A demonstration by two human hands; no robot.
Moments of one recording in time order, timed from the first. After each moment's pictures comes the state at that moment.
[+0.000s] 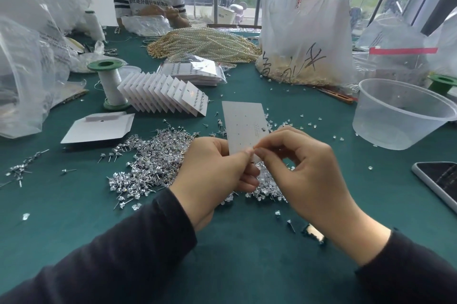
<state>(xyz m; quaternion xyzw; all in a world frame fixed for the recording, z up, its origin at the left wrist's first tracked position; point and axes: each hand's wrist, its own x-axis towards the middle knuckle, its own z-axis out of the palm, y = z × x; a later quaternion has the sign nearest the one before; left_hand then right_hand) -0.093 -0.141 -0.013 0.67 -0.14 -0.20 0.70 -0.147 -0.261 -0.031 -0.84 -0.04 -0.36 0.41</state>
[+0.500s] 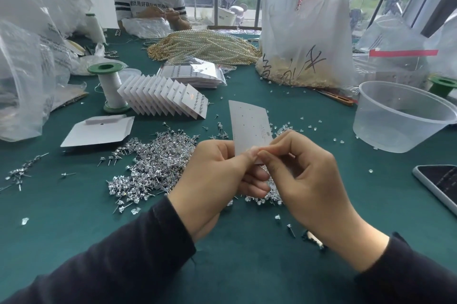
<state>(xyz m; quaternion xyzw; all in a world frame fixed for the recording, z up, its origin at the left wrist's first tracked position) -0.099 -0.140 -0.008 0.60 -0.18 -0.24 0.74 -0.149 -0.260 -0.037 -0.80 -0.04 -0.36 0.48</state>
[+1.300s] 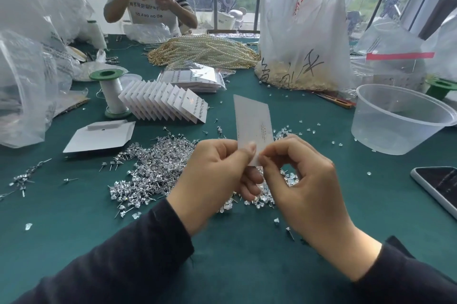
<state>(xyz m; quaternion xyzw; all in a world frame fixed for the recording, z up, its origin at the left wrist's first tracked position) -0.088 -0.140 -0.011 0.62 -0.25 -0.22 0.71 -0.152 -0.256 -0.035 -0.82 -0.03 -0.42 0.38</state>
